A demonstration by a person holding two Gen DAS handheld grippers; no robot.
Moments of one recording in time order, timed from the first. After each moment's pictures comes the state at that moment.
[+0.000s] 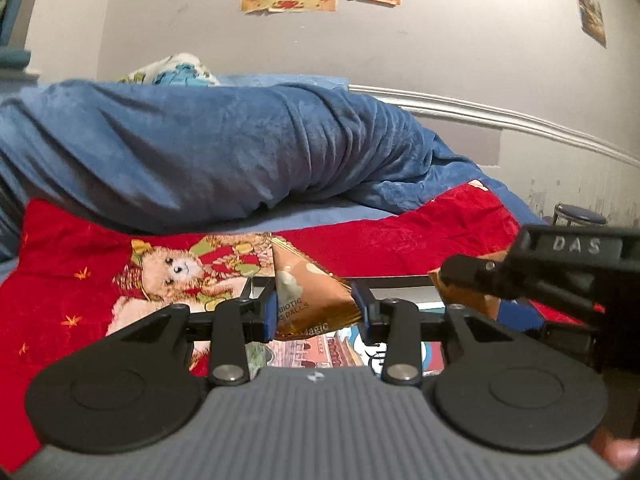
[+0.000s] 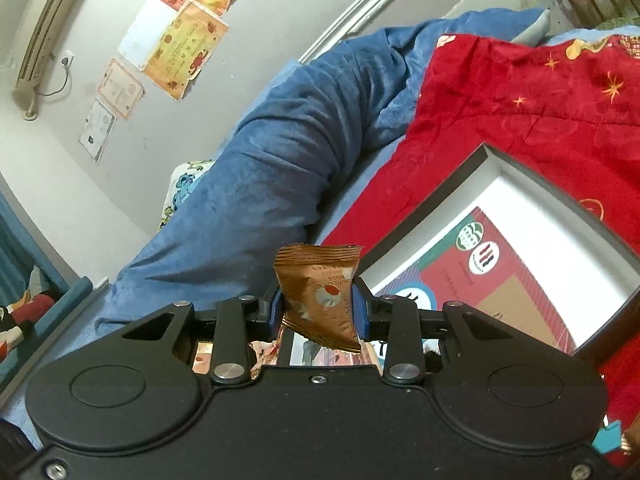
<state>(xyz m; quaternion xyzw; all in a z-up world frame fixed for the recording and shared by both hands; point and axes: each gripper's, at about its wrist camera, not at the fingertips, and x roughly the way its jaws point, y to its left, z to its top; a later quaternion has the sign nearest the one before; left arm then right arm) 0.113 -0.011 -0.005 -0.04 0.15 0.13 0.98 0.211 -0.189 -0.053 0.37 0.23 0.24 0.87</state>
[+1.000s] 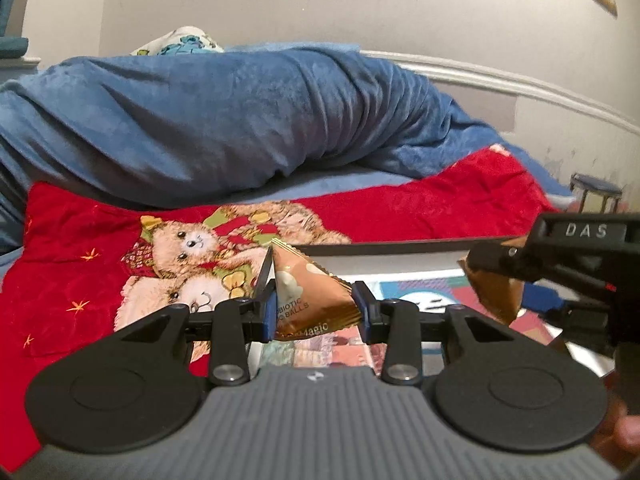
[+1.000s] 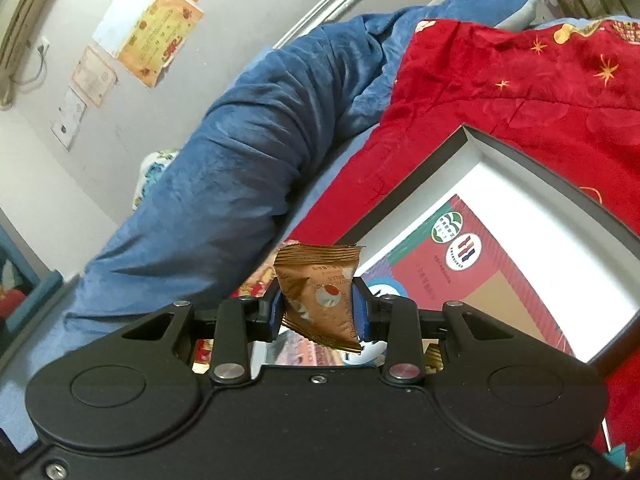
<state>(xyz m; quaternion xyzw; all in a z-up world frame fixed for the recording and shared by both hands) 0.134 0.006 -0.028 -0.02 0.20 0.15 0.97 0.240 -0.178 -0.075 0.35 0.26 0.21 0.88</state>
